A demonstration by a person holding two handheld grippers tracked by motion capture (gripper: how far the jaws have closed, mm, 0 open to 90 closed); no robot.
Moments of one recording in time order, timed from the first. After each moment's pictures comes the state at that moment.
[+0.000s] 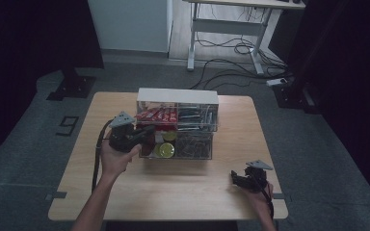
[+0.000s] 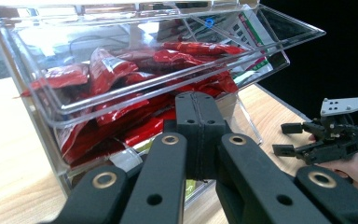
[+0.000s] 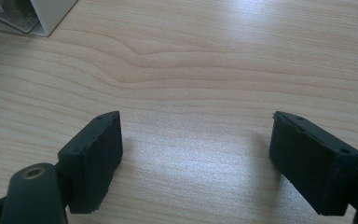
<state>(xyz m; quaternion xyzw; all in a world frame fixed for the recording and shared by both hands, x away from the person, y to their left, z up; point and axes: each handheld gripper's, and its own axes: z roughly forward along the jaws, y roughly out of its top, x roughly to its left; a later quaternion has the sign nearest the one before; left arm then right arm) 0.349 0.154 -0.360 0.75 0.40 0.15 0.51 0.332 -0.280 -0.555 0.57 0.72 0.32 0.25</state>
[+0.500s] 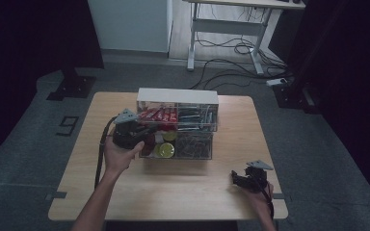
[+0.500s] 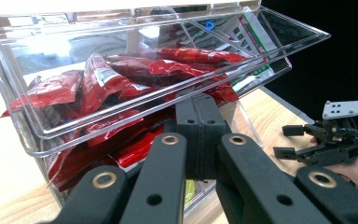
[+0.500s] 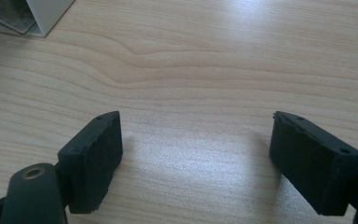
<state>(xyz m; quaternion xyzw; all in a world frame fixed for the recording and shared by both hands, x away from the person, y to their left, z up) 0.355 0.147 -0.357 0.75 0.40 0.15 0.51 0.331 -0.280 -0.555 0.57 0.71 0.32 0.25</state>
